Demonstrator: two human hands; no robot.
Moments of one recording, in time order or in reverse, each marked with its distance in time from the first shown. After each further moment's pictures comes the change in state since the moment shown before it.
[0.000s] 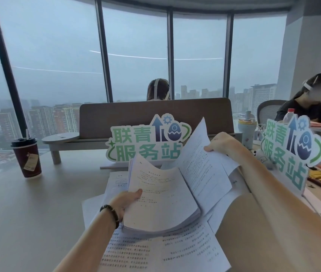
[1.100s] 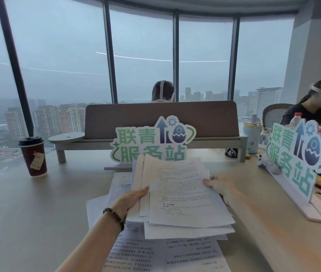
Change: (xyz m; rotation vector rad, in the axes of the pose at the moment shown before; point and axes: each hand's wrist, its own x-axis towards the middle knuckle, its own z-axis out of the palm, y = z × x) left_hand 0.001 -0.001 -0.002 -0.236 -0.150 0.085; right_hand -0.015 0.071 0.100 0.673 -0.149 0.221
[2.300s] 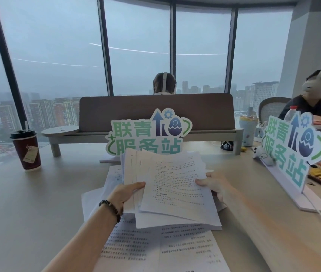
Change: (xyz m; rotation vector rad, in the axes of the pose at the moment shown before) left_hand 0.006 -0.006 -0.002 0.104 0.135 0.074; right_hand -0.003 0.014 0.002 -0.004 -0.059 0.001
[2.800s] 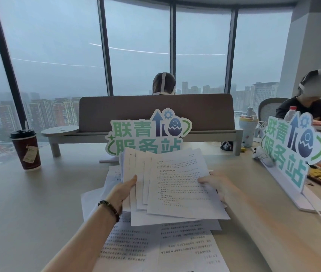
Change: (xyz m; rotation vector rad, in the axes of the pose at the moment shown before) left_hand -0.004 0.006 0.003 0.001 0.100 0.005; right_hand 0.005 -0.001 -0.006 0.048 -0.027 0.064
